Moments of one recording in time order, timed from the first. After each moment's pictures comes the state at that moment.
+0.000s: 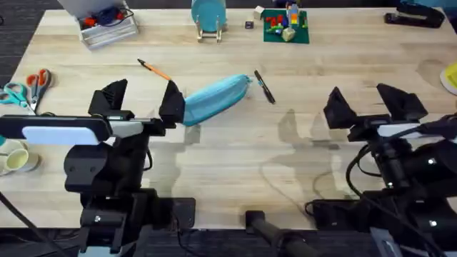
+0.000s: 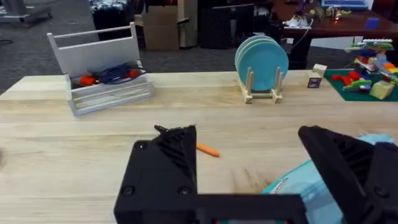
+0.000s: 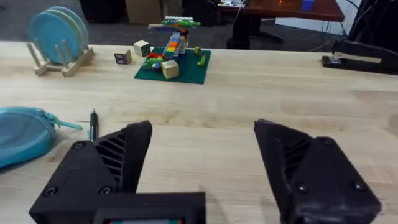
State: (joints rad) left arm 0.00 0.00 0.01 -0.02 0.01 0.00; right arm 0.00 0.00 0.01 -0.10 -0.03 -0.01
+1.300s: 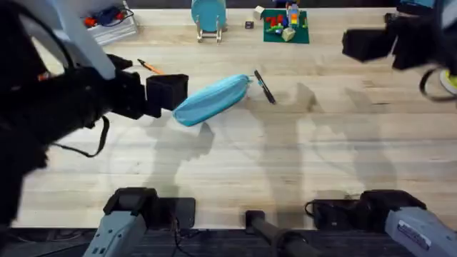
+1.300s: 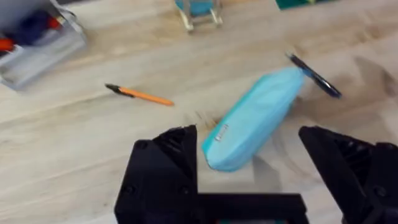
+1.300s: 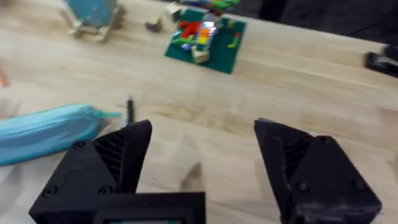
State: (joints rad) left arm 0.00 0.68 0.91 -0.85 0.25 0.16; right arm 0.00 0.92 0.97 -0.59 -0.18 -0.13
